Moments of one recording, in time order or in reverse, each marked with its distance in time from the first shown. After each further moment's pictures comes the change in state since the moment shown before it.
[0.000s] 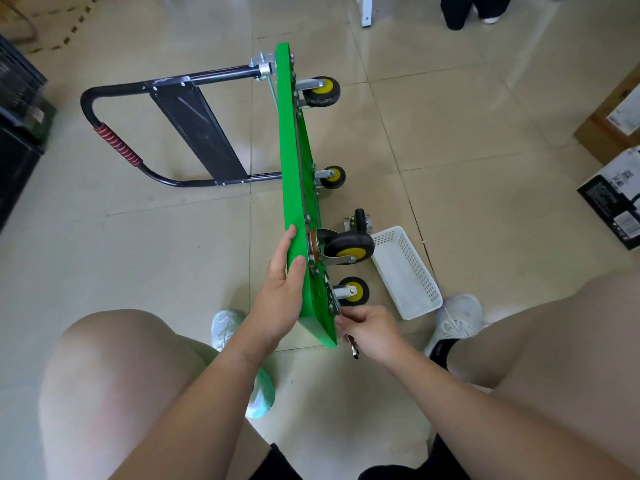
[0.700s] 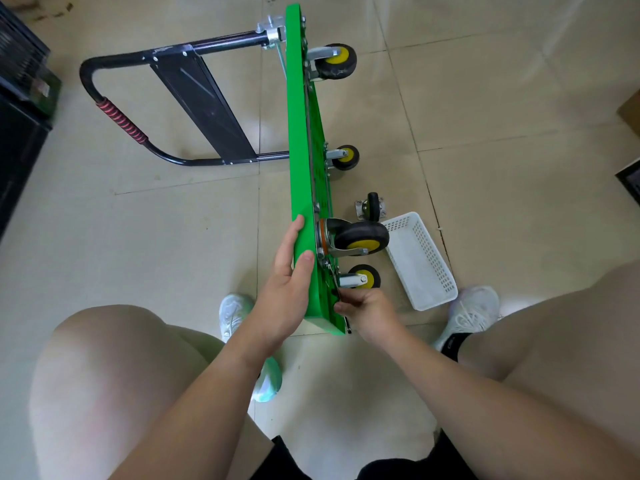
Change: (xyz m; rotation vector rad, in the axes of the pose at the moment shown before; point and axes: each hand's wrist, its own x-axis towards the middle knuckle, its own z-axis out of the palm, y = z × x) left_hand 0.001 0.000 -0.003 0.044 -0.001 0.019; right_hand 0.063 0.033 0.018 0.073 -0.050 0.026
